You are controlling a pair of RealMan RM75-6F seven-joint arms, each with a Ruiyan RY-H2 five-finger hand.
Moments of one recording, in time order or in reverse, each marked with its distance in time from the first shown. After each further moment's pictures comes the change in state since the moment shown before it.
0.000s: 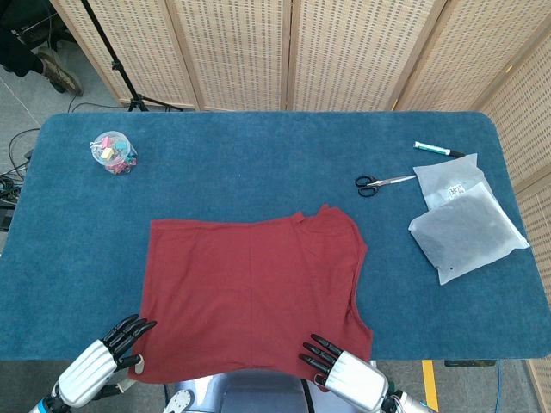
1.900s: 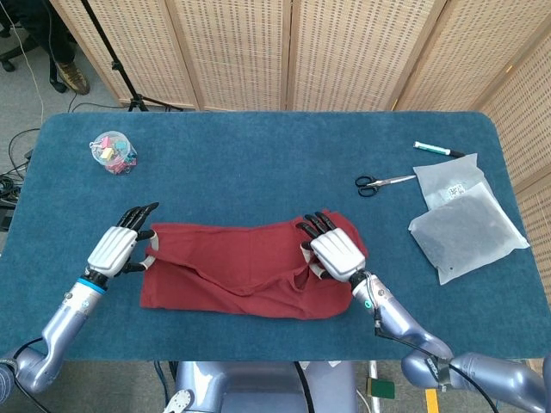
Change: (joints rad) left arm -0.386 0.078 -0.409 -0.260 -0.505 -0.653 0.016; right arm 0.305 -0.071 0.547 0.029 0.755 -0.346 0.065
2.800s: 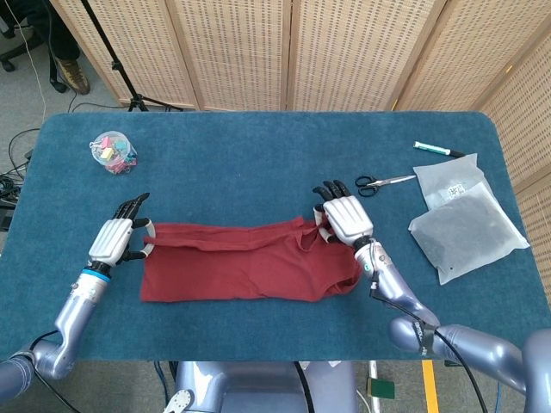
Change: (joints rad) left arm -0.015 -0.096 -0.063 0.102 -0.133 -0.069 -0.028; right arm 0.110 -0.046 0.076 0.186 0.243 -0.043 -0.011
